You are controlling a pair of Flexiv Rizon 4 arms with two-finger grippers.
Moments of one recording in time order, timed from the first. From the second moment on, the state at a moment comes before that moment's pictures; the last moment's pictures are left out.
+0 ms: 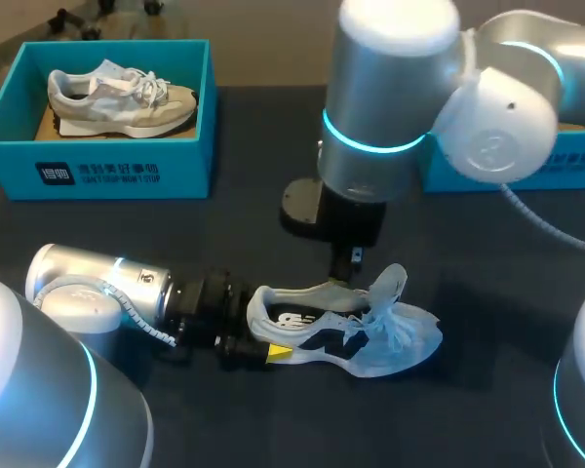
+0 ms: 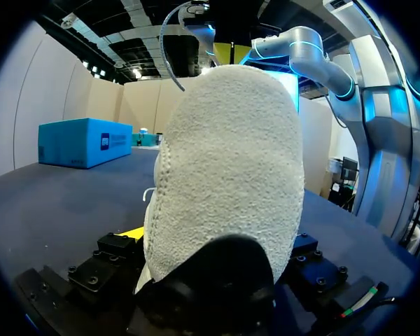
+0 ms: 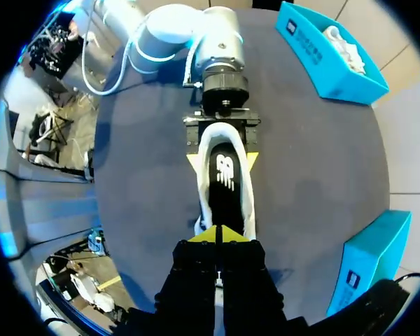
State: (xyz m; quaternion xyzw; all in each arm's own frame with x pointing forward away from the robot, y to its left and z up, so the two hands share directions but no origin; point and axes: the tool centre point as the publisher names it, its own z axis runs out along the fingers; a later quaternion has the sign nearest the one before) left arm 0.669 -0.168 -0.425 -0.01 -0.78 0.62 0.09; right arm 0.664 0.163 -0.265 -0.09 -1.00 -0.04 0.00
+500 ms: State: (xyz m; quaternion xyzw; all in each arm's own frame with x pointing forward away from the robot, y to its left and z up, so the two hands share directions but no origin) left arm 0.669 -0.168 -0.425 -0.01 -0.78 0.62 0.09; right arm 0.679 0.197 -0.317 -0.04 -1.00 -0.02 -0.01
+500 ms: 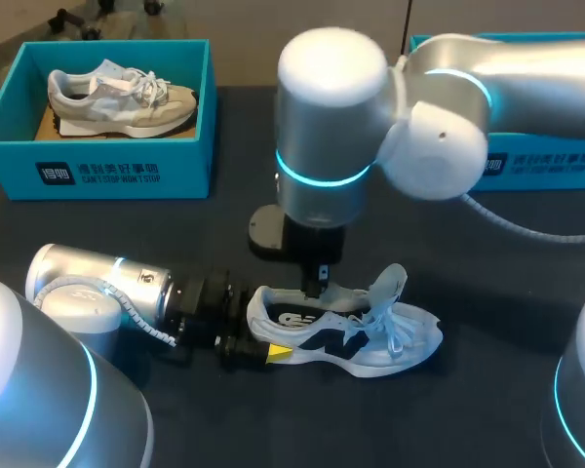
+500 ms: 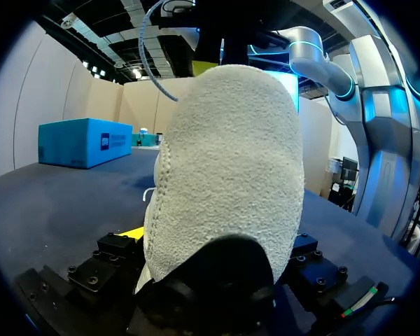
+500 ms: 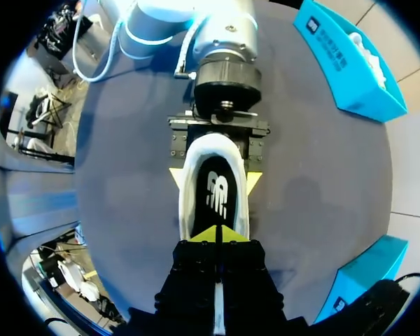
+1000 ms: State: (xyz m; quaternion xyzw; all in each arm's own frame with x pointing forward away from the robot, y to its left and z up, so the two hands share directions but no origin) left arm 0.669 -0.168 -0.425 -0.01 -0.78 0.62 0.09; right arm 0.678 0.204 -0.351 -0.03 -1.00 0.00 -0.04
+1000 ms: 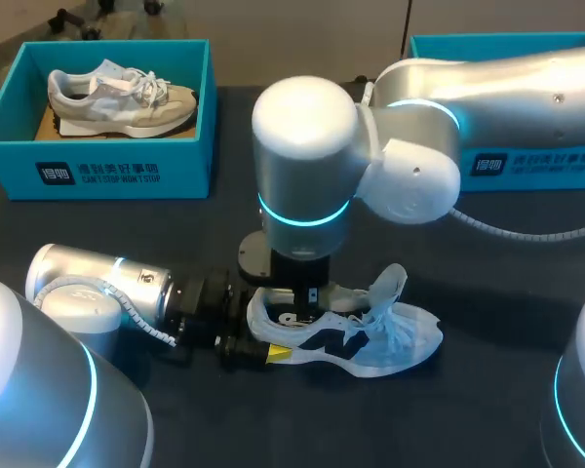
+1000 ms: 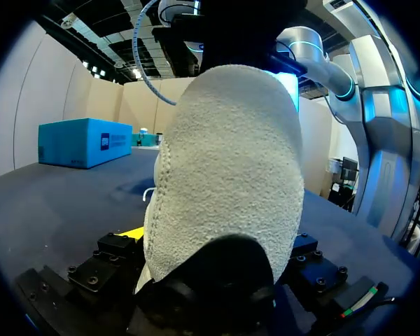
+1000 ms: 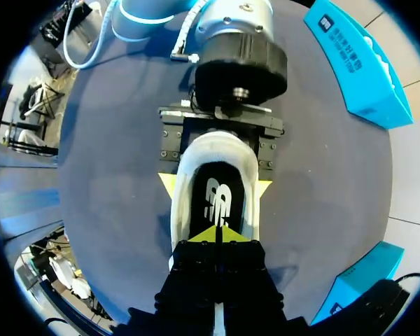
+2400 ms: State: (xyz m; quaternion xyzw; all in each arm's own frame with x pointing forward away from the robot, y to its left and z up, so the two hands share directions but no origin) left arm 0.669 -0.168 -0.425 -0.01 -0.78 0.62 0.09; right arm 0.686 0.151 -0.390 -0.11 -0.99 -0.02 -0.06
